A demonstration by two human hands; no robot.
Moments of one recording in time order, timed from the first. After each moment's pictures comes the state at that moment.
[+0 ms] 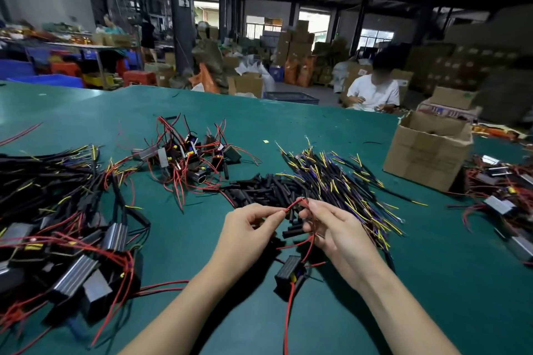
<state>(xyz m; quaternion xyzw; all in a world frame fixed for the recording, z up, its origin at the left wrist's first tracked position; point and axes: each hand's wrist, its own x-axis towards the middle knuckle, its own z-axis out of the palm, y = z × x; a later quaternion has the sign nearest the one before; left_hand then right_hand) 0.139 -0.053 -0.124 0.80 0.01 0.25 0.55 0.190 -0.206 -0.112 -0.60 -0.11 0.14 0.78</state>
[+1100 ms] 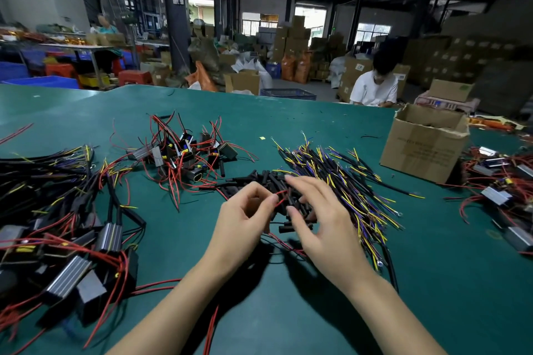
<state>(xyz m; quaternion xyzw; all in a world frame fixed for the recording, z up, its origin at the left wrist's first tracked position) 0.139 -0.053 -0.114 0.75 -0.06 0.26 0.61 0.175 -0.203 -0.108 -0.80 -0.38 -0.25 0.39</state>
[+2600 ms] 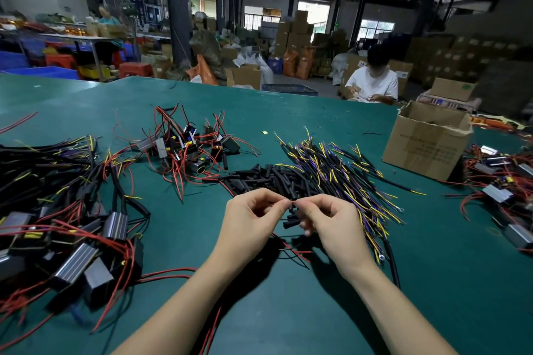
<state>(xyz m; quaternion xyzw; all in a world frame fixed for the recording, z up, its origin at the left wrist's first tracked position) 0.136 -0.059 -0.119 0.76 -0.01 0.26 0.59 0.181 -0.197 -0.117 -0.70 -0.17 -0.03 0.69</state>
